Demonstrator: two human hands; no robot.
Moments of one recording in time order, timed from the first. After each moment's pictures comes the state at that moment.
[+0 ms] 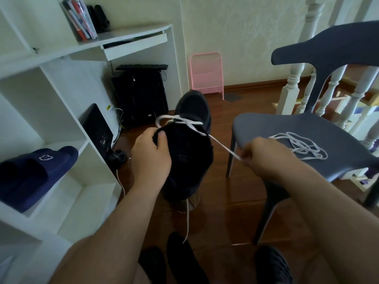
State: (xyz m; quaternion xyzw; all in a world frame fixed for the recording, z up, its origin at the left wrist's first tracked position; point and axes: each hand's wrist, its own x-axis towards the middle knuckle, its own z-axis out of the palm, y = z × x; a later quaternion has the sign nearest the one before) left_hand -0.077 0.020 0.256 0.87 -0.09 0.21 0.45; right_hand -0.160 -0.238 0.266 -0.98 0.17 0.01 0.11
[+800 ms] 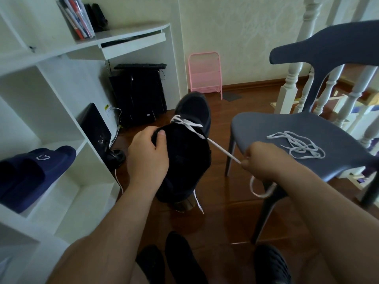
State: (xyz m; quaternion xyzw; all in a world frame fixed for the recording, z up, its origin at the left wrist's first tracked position) left_hand -0.080 0.025 0.260 0.88 -0.11 0.21 0.41; right_hand -0.159 -0.235 0.260 -0.96 0.20 0.04 0.16
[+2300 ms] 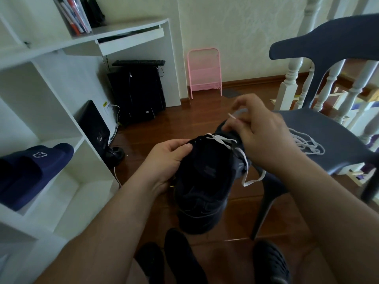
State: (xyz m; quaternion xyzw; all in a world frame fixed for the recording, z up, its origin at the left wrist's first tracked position) left_hand -0.102 -0.002 0.266 0.71 -0.05 -0.20 0.68; right_hand -0.183 -0.206 0.305 -0.91 0.00 -0.27 0.32
